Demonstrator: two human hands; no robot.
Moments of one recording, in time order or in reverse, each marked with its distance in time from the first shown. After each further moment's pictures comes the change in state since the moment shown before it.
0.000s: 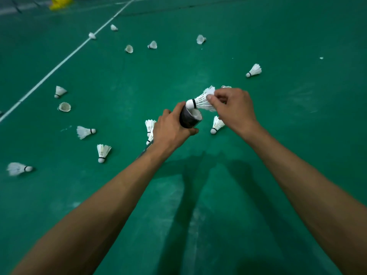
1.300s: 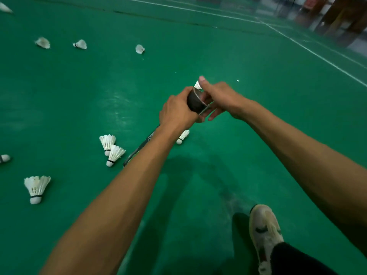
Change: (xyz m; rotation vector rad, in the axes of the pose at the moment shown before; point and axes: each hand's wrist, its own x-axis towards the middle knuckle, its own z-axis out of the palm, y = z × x) left_hand 0.074 0.029 -0.028 -0.447 -0.213 0.269; right_hand 0.055 -0.080 -0.015 0.064 -0.306 0.581
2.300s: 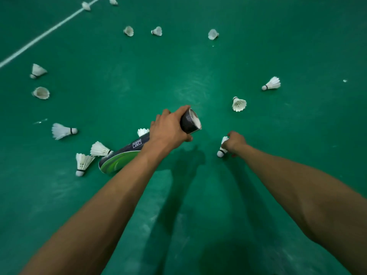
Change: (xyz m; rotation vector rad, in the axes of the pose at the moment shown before) left_hand 0.037 -0.102 0.001 0.482 0.044 -0.394; right_hand 0.211 0.195 0.126 -0.409 -0.188 0.280
